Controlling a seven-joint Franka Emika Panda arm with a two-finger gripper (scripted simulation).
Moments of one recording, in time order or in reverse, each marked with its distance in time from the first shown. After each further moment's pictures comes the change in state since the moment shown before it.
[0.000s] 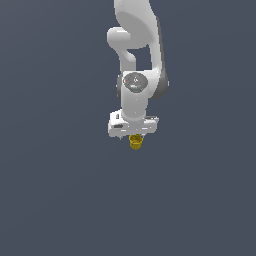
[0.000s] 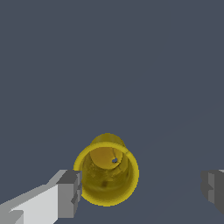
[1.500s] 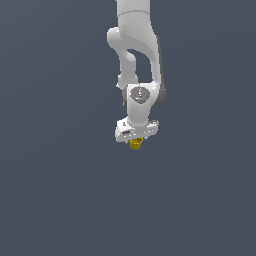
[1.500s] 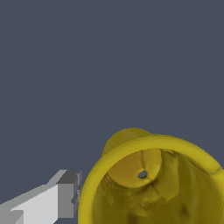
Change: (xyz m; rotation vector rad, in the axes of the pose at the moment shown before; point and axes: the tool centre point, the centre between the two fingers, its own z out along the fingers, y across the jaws) arm -0.020 -0.027 0.070 0.007 0.038 -0.126
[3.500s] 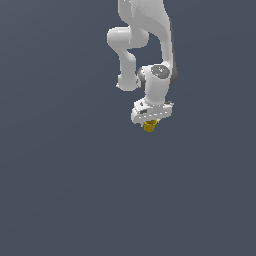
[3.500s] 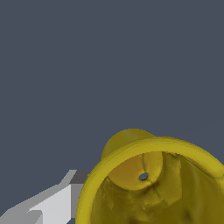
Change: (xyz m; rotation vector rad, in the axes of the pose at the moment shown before) arm -0.062 -0.093 -0.037 -0.001 0.001 -0.001
